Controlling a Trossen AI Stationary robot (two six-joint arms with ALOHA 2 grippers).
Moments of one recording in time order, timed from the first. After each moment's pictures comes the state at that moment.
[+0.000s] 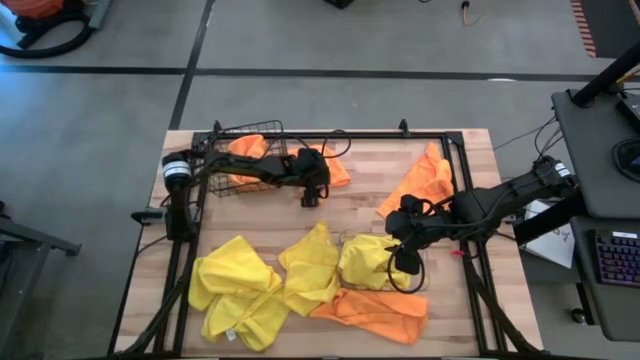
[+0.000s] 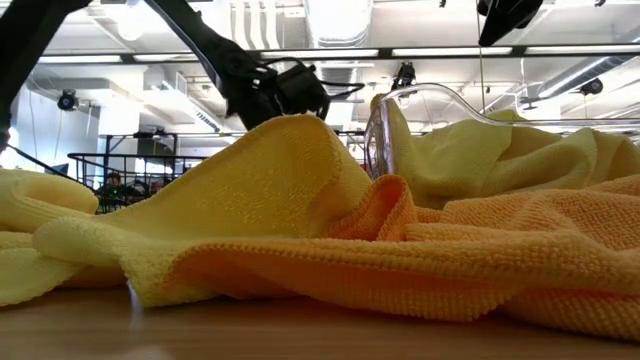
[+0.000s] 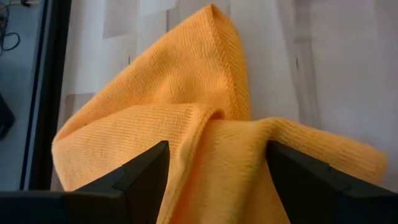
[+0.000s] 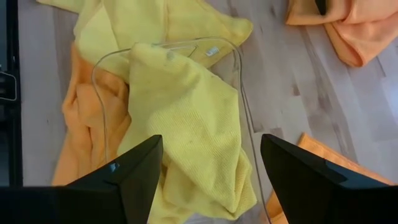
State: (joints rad) left arm 0.32 1.92 1.18 -0.20 -0.18 0.45; right arm 0.37 1.31 1.27 -1.00 0.21 0.50
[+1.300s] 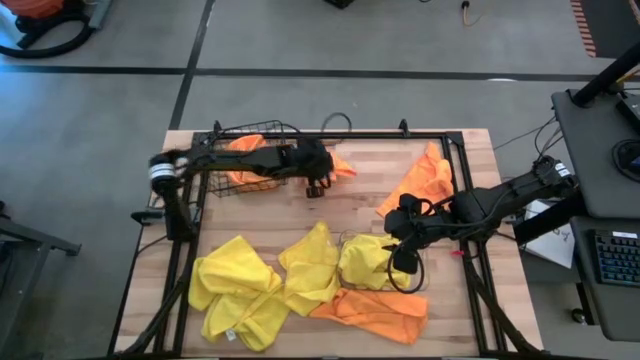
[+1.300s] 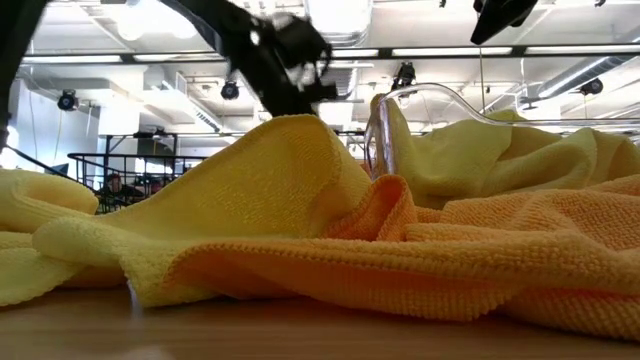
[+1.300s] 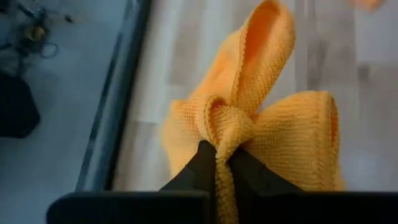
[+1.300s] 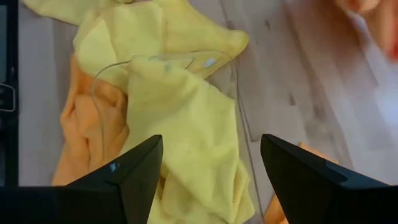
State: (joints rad) left arm 0.30 1.80 1.30 -0.31 -0.22 0.37; right arm 0.37 1.31 1.27 -0.98 0.24 0.50
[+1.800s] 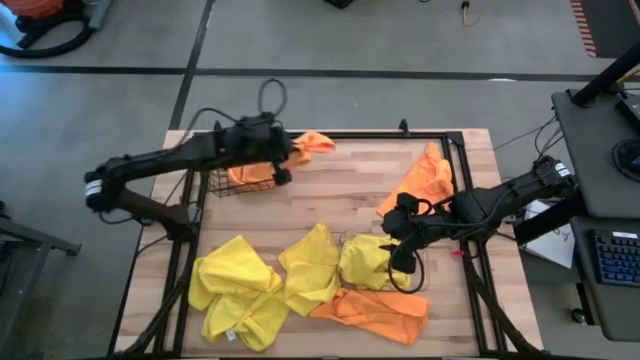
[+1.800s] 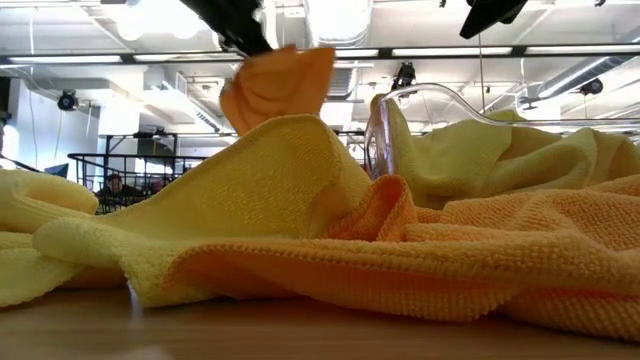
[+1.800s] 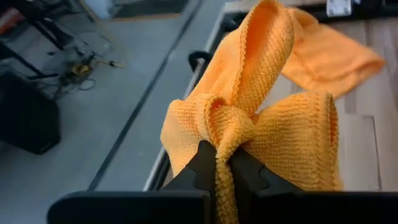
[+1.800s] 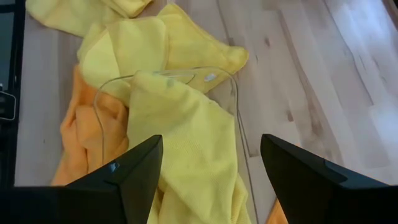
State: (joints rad) left arm 0.31 1.28 1.22 -0.46 -0.22 0.26; right arm 0.37 1.31 1.27 -0.93 0.27 0.45
